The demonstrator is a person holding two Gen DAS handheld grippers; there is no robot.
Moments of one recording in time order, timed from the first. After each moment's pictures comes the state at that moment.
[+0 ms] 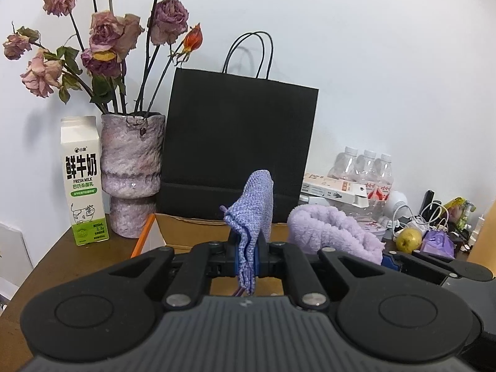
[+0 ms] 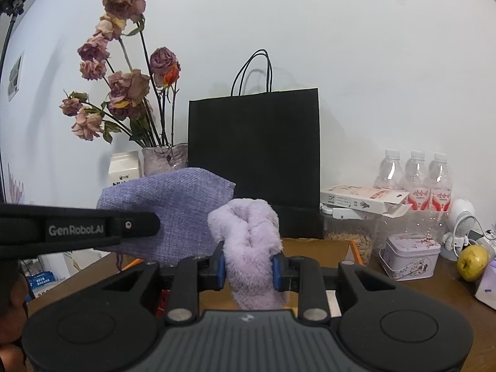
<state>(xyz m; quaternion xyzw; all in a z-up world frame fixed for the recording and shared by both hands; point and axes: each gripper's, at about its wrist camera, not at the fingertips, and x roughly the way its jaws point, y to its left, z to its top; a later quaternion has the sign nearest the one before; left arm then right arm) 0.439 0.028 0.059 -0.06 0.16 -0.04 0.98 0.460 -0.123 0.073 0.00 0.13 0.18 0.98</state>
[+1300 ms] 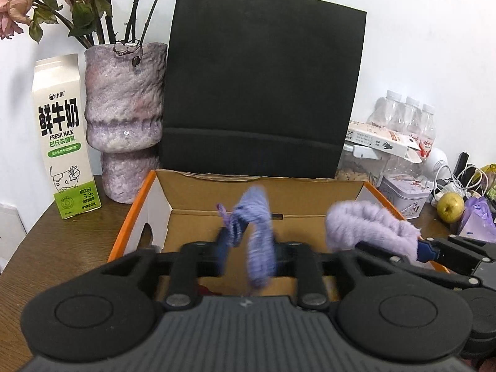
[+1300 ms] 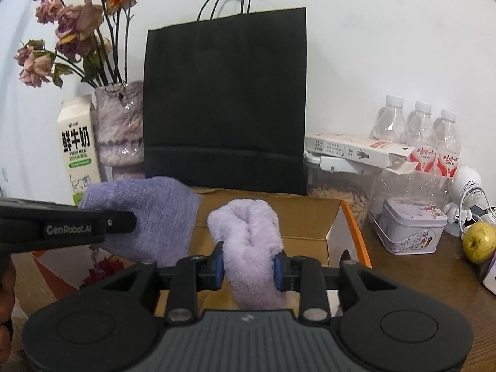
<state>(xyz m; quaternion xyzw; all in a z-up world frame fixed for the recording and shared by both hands) 0.525 0.040 0.007 -0.04 0.25 -0.03 0.97 0.537 -0.116 0.031 -0.03 0.22 0.13 0.97</state>
